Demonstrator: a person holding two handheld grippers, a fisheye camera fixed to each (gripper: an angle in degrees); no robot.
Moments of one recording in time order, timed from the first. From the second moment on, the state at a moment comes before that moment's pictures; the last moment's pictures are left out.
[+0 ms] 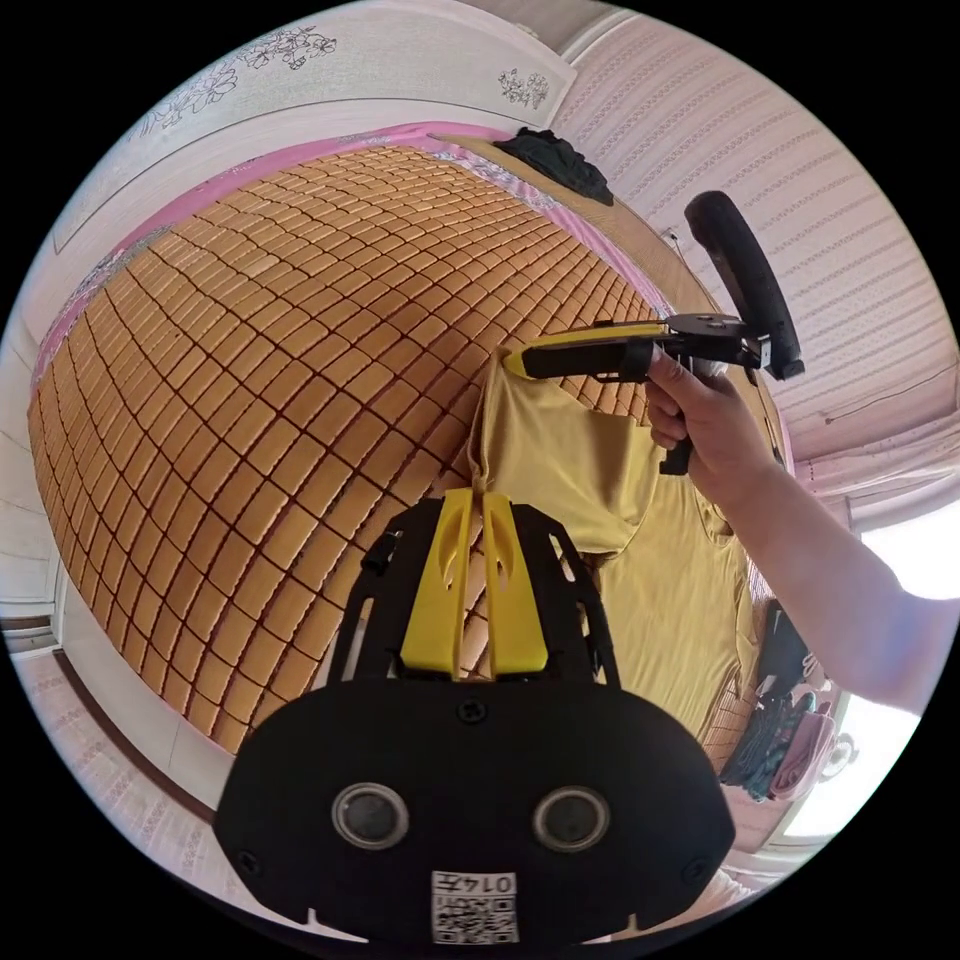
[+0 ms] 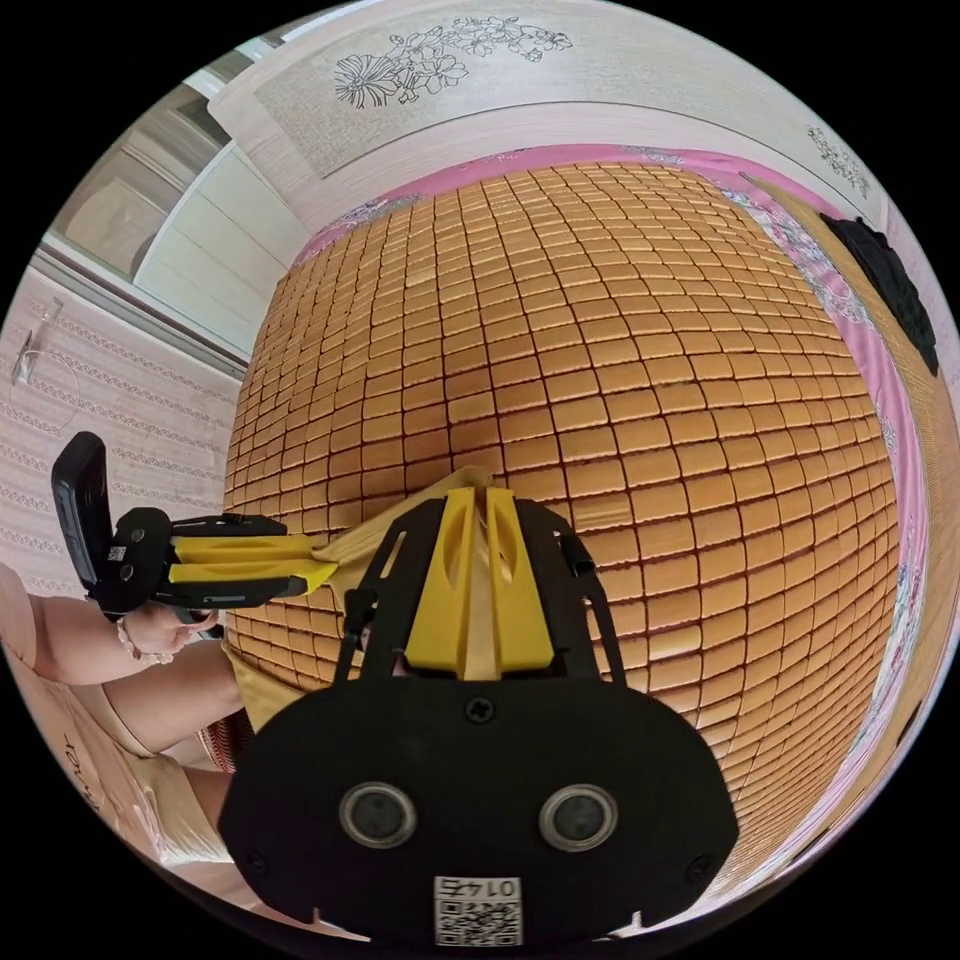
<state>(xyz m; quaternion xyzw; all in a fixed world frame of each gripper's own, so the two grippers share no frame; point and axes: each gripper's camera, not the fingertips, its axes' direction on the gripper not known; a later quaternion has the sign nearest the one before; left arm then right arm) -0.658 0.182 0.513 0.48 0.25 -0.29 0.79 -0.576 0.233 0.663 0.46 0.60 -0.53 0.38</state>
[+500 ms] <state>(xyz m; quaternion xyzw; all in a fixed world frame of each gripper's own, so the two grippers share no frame) -0.700 0.241 0.531 0.45 0.22 -0.28 0.82 -0.479 0.355 0.668 0.59 0.57 -0.41 0.40</state>
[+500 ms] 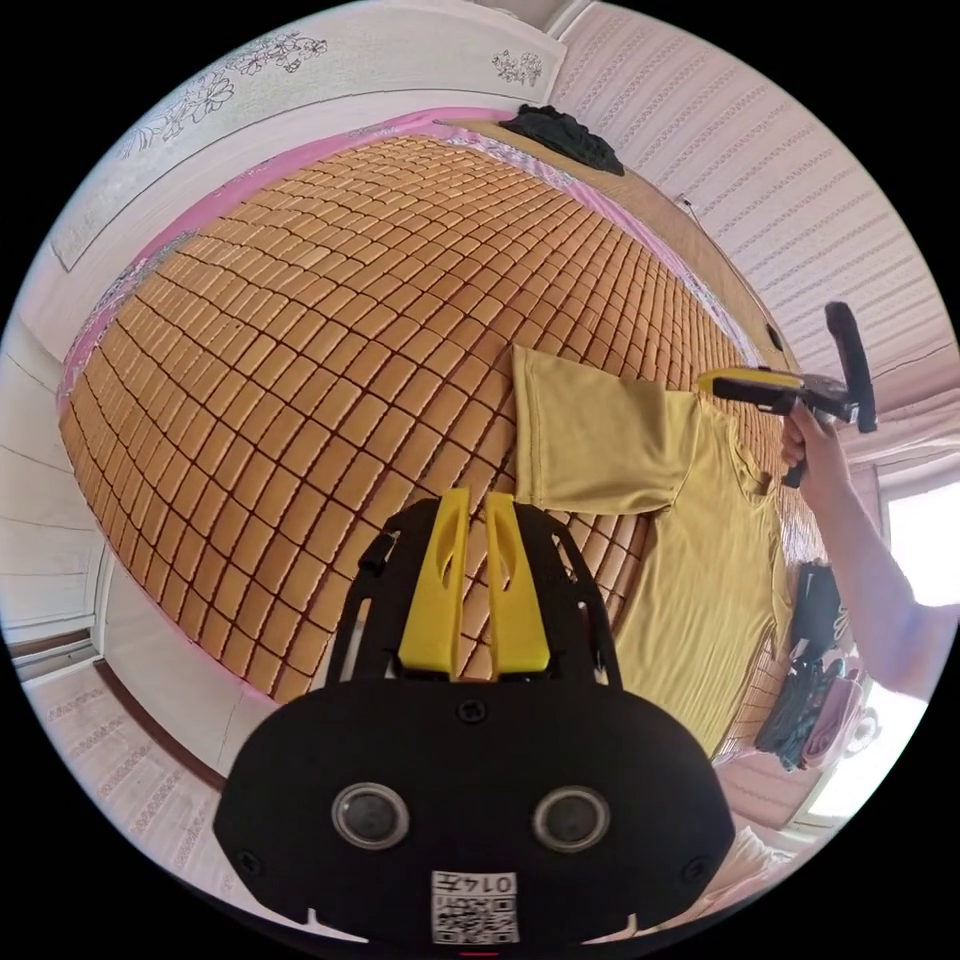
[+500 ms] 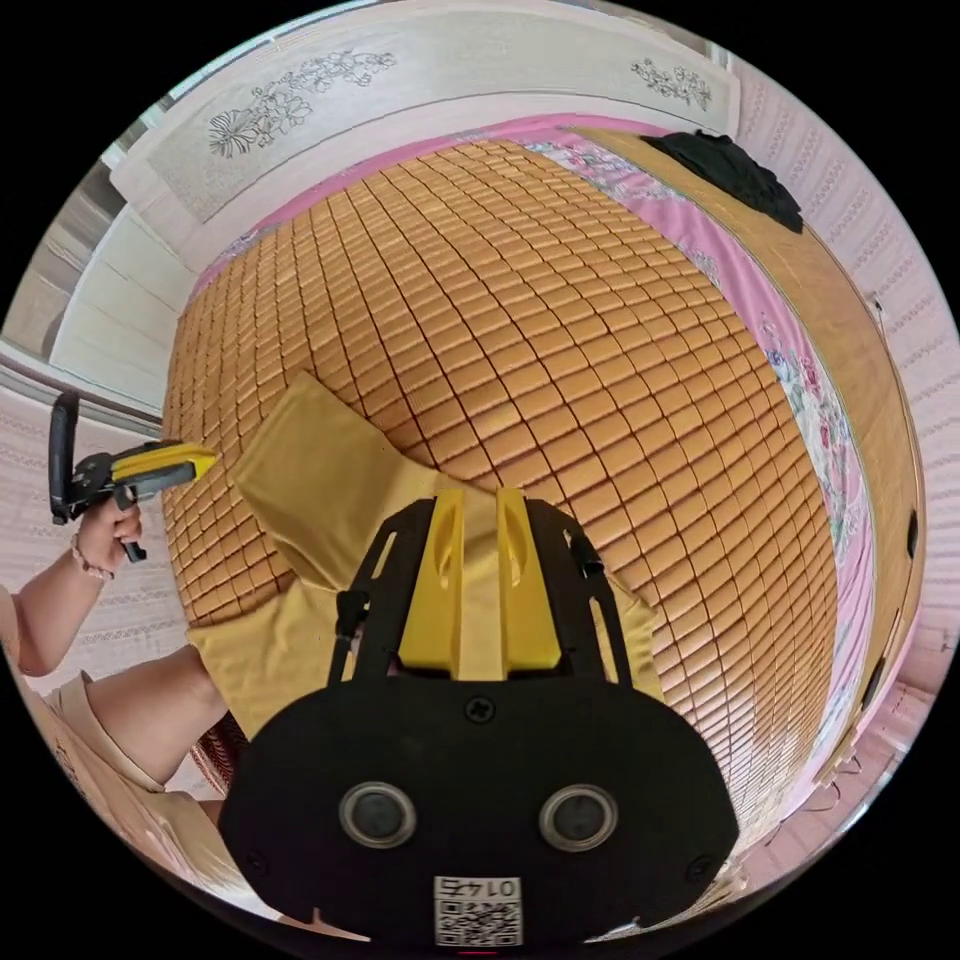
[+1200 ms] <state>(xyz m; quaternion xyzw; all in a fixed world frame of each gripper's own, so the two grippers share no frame) -0.691 0.249 0.509 0.46 0.20 -0.25 0.83 -0.431 0.399 0.763 0.63 0.55 -0.40 0.37</state>
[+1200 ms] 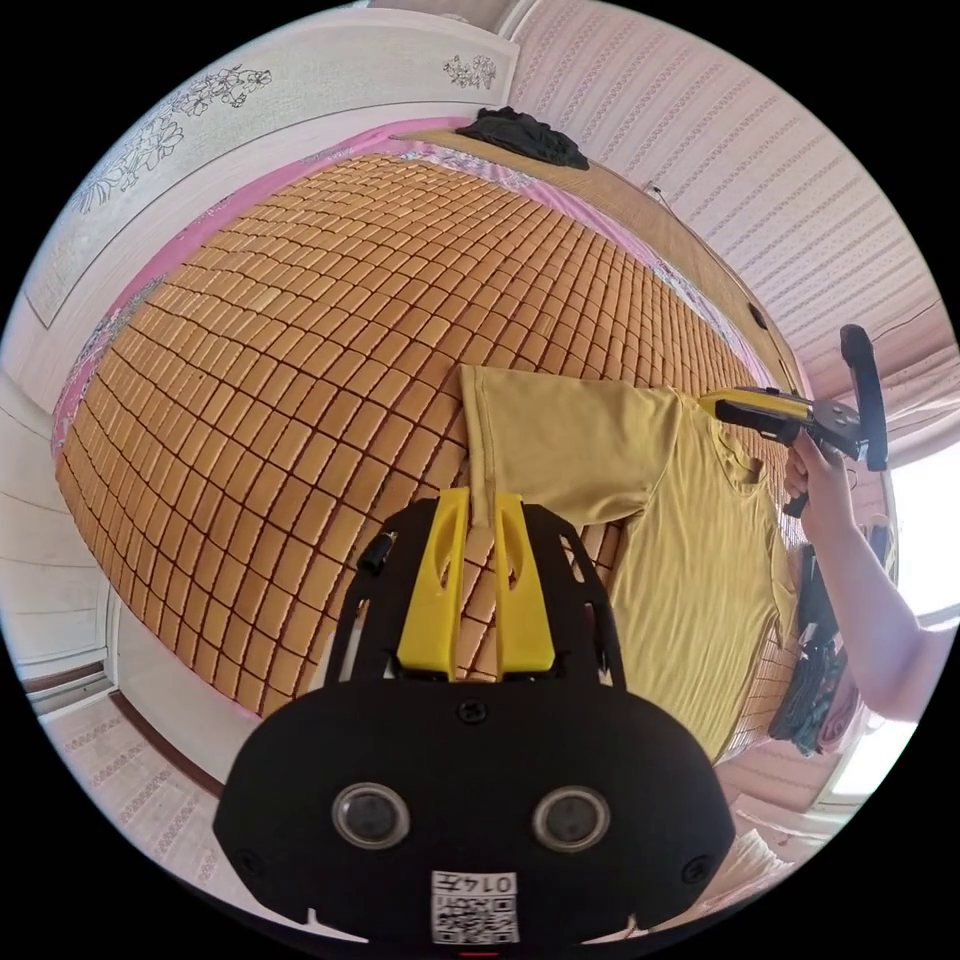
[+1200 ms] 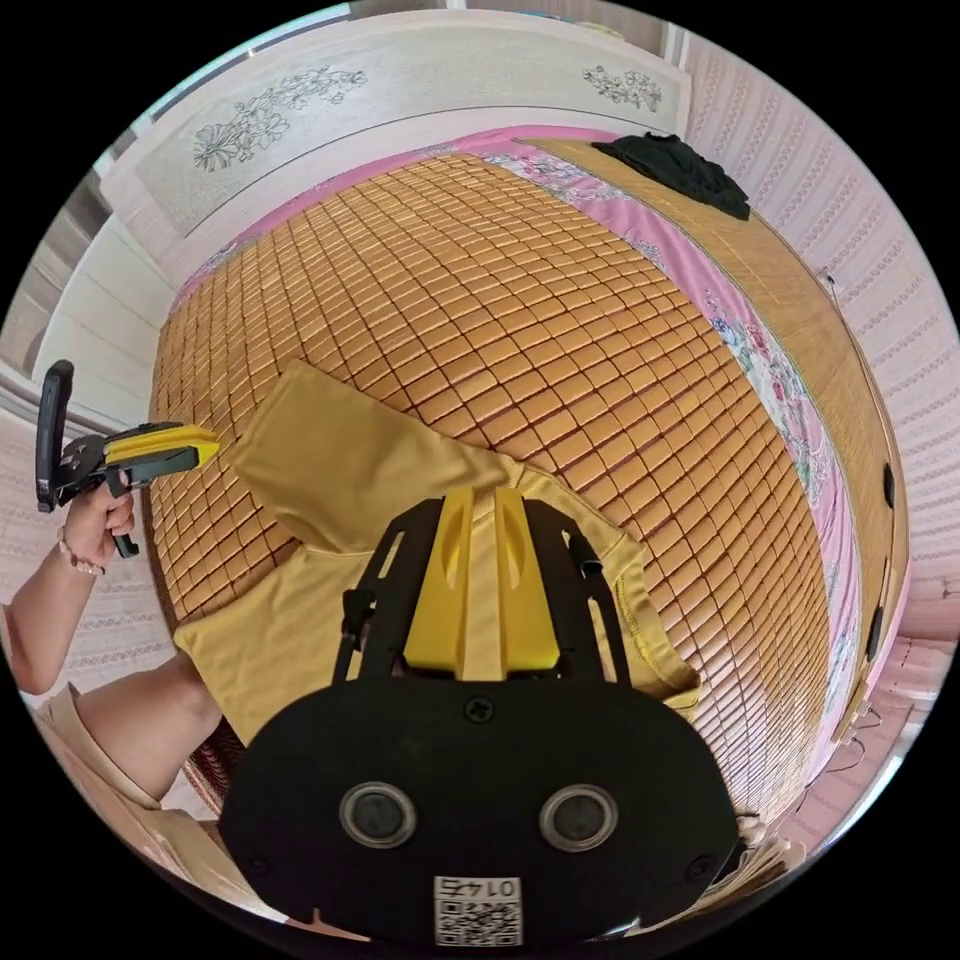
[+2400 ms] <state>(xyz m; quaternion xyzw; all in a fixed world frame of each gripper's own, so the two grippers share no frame) -0.650 0.218 0.512 0.51 0.18 -0.25 0.80 -0.505 0.249 0.824 0.54 0.60 -0.47 0.35</state>
